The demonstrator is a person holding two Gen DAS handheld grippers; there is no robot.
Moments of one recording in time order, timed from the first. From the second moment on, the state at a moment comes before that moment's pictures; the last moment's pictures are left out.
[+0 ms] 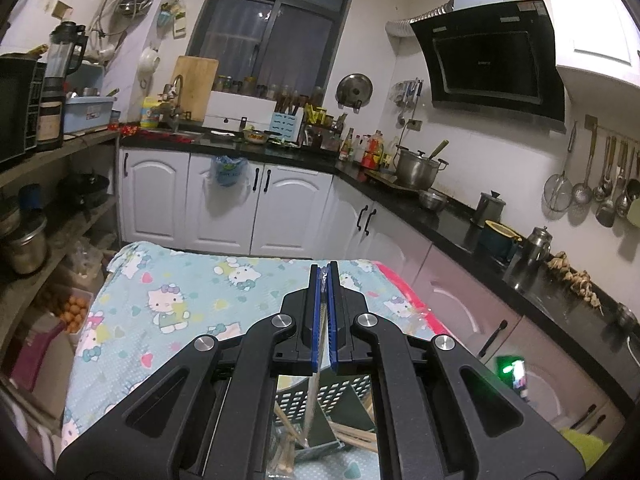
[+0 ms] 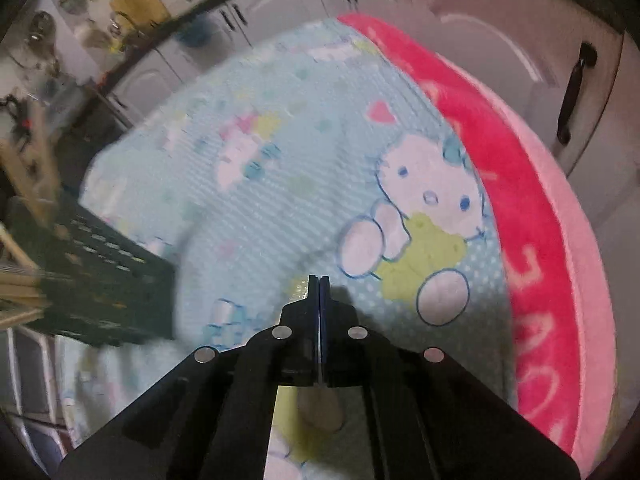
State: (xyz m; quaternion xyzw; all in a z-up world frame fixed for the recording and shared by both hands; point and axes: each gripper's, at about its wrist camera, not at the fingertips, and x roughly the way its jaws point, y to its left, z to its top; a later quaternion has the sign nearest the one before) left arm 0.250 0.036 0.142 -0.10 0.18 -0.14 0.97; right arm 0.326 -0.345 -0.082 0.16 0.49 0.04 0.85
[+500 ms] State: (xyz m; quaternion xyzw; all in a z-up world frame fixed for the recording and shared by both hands) left arm 0.262 0.028 0.117 -0.10 0.21 -0.14 0.96; right arm 0.299 -0.325 0.056 0.13 0.36 0.15 0.91
